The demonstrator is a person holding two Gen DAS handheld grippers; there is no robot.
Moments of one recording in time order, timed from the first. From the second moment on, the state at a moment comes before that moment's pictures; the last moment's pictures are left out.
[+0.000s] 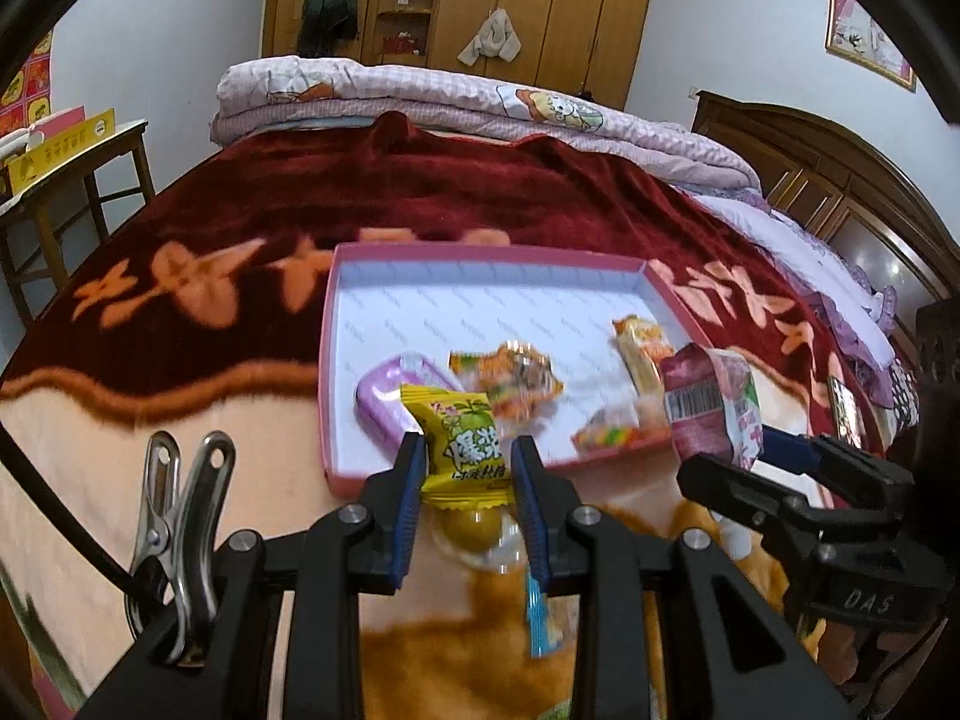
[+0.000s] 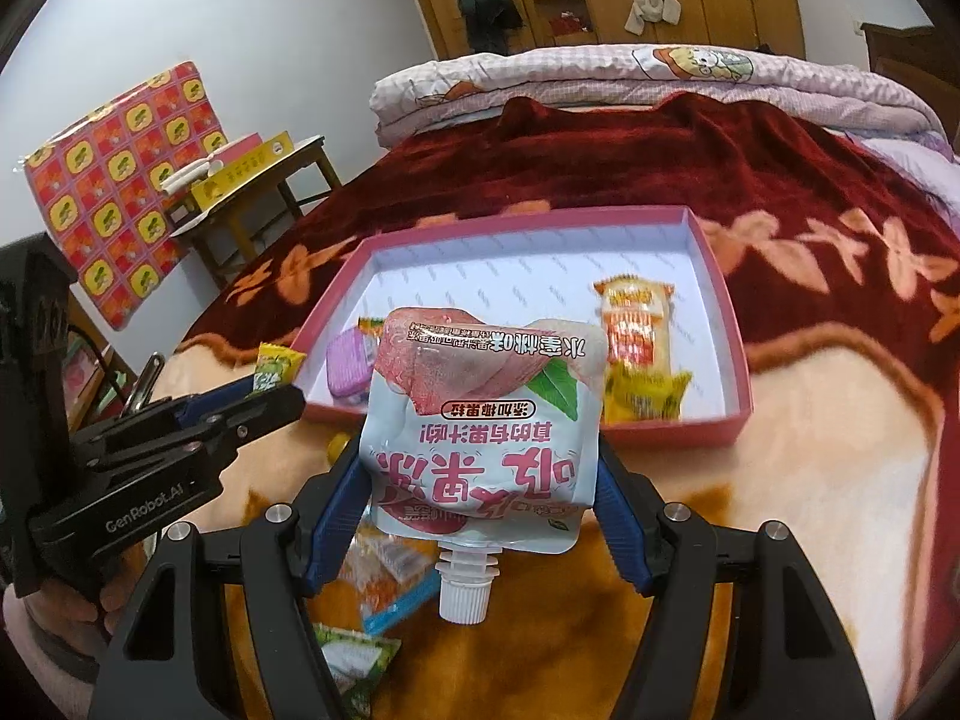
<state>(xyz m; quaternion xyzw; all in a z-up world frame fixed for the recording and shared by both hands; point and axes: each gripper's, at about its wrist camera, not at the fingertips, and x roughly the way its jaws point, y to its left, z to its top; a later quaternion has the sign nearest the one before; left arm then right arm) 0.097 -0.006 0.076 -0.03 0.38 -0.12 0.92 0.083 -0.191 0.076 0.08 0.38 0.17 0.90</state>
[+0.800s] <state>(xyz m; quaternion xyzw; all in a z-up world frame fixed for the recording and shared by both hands) 0.196 -0.018 0.065 0.00 0.38 -0.10 0.92 0.173 -0.177 0.075 0.05 0.39 0.15 0.91</state>
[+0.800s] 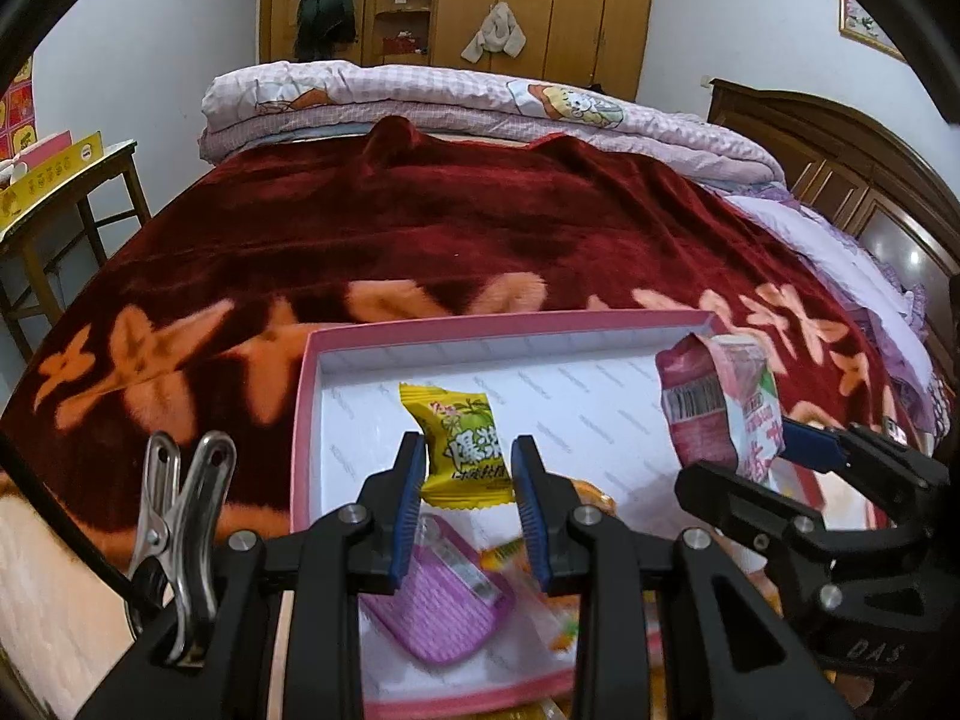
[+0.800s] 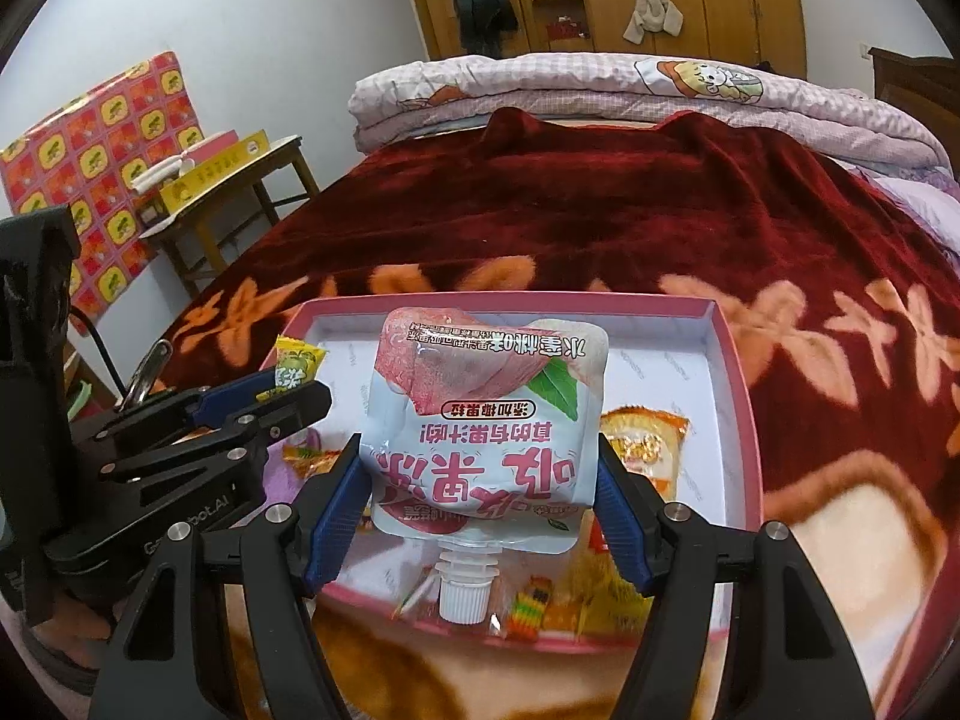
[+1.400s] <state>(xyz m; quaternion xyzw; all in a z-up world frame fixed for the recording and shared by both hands) 0.215 -0.009 0.045 0.00 0.41 -0.09 0.91 0.189 -0.169 0.061 0.03 0.40 0.14 0.91</state>
